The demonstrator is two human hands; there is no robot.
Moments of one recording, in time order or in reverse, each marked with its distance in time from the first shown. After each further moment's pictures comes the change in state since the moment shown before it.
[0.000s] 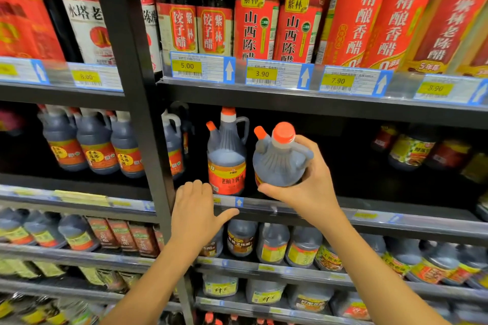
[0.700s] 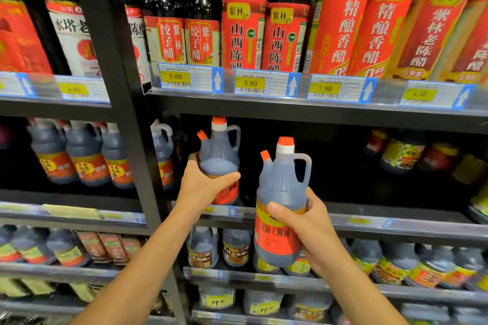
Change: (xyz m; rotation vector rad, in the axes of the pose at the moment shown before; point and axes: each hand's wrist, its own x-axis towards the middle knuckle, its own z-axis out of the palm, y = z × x) left_hand 0.065 0.021 -0.036 -1.174 -0.064 -0.483; right_hand -0.044 0.017 0.001 0.440 0.008 0.465
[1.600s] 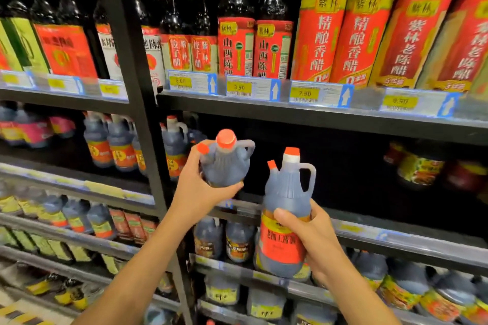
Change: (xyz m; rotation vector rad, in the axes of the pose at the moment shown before) left_hand -0.093 0.066 0.005 0.137 0.053 0.373; right_hand -0.010 0.003 -0.052 0.106 -0.172 0.066
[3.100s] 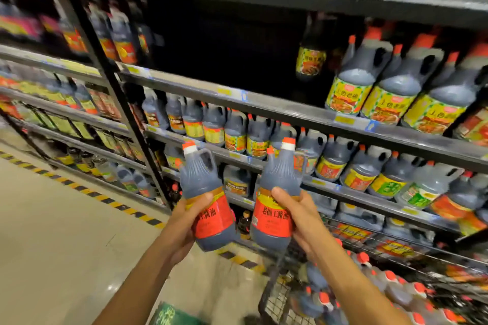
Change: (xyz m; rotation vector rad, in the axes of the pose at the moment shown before) left_hand -0.388 0.138 0.275 -0.642 0.057 -0.875; right_hand -0.283 0.032 -0.328 0.082 -0.025 0.333
